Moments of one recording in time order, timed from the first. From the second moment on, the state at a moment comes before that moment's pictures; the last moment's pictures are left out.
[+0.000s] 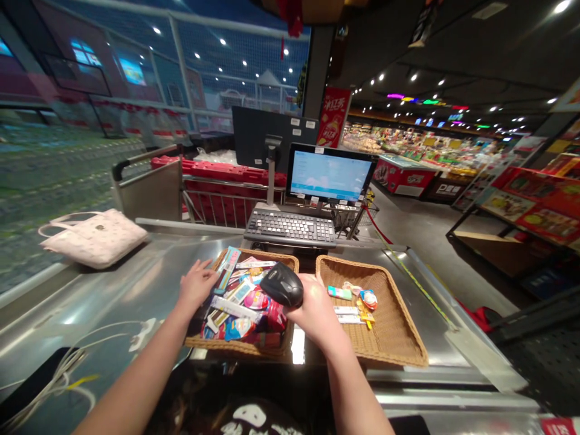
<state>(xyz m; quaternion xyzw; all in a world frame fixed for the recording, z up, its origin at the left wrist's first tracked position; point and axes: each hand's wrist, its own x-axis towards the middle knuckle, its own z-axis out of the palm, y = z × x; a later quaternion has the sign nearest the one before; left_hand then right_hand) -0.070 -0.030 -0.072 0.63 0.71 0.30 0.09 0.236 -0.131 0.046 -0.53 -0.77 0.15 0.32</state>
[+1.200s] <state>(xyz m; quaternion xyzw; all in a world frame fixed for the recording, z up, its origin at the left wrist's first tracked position) 0.122 -0.018 -0.036 0.85 0.40 0.34 0.09 0.397 -0.182 0.037 -0.70 -0.59 0.04 0.40</state>
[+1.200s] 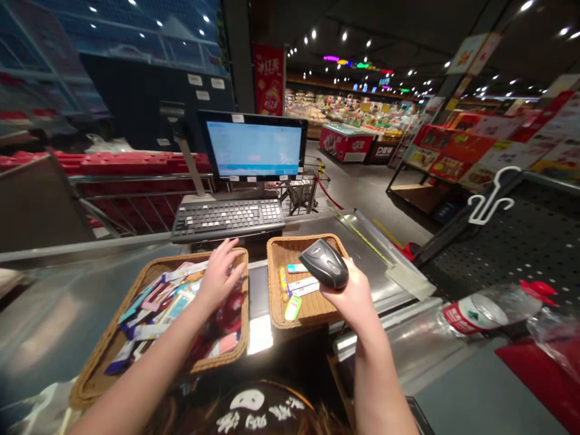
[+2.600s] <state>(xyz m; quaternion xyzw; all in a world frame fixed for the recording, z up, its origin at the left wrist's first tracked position) 0.352 0.024 -0.169 0.89 0.43 -0.17 0.03 0.505 -0.173 0.004 -0.68 -0.59 0.10 0.44</state>
